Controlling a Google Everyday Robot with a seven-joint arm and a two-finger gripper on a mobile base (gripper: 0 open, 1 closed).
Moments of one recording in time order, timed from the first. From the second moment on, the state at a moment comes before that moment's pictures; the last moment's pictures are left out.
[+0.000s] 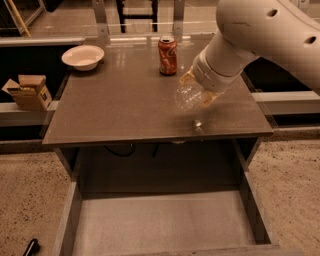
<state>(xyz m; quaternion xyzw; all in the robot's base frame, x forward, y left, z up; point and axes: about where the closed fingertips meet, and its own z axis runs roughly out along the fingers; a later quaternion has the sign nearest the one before) 0.581 -0.098 0.883 -0.90 0.36 -0.16 0.19</state>
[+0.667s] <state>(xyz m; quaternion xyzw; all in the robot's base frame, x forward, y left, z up) 0.626 -0.119 0.834 -0.90 0.39 -0.11 0.14</state>
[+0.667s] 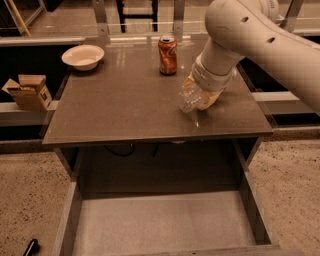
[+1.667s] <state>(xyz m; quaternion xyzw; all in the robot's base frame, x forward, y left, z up) 0.626 -0.119 0.833 -0.90 0.39 -0.11 0.13</state>
